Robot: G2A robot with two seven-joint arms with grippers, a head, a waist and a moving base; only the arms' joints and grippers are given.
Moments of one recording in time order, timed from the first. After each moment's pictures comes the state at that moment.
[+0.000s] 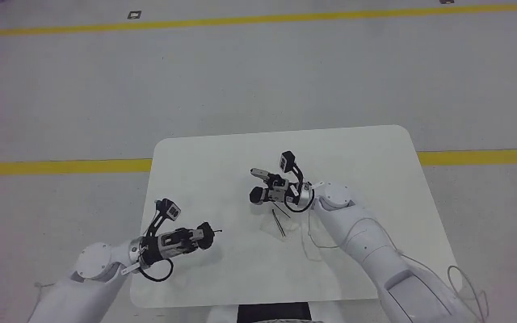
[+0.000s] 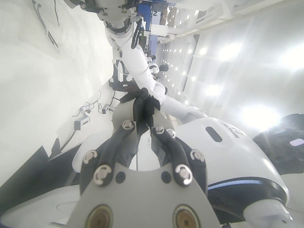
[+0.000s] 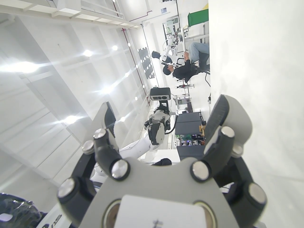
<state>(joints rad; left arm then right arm) 1.78 -0.79 -1.38 -1.67 -0.76 -0.34 -1.10 -1.00 -1.48 0.98 -0.77 0.51 -0.28 1.03</state>
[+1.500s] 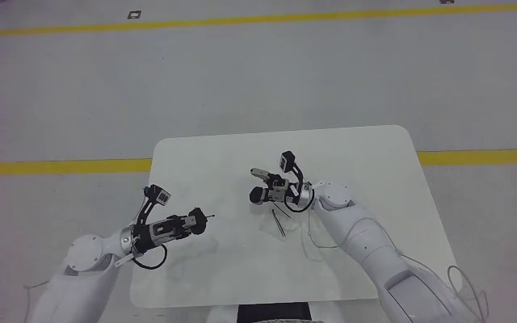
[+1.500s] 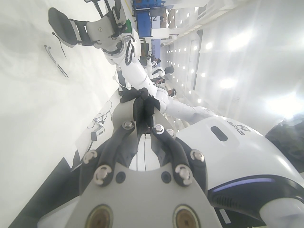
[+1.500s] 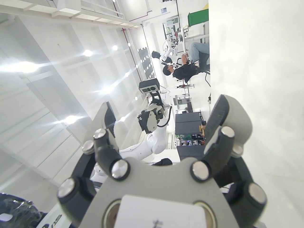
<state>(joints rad) 1.75 -0.93 -1.56 -1.66 -0.63 -0.34 -1.19 -1.00 -1.48 0.98 -0.77 0.51 -0.28 1.03</state>
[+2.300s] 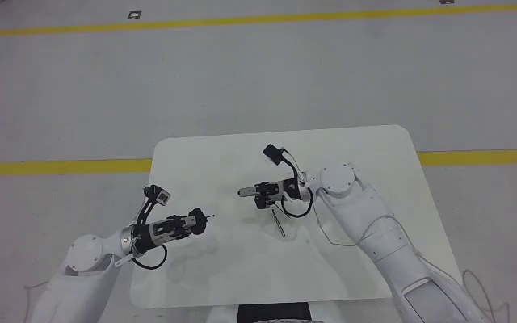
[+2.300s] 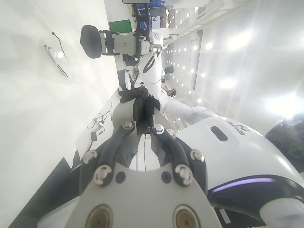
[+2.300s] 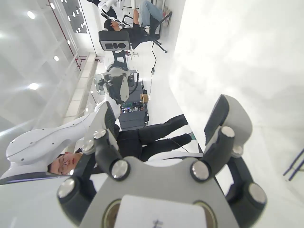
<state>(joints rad) 1.75 -0.93 -1.56 -1.66 -0.63 -0.34 -1.19 -1.04 -1.38 1.00 -1.24 0.02 -0.08 1.17</state>
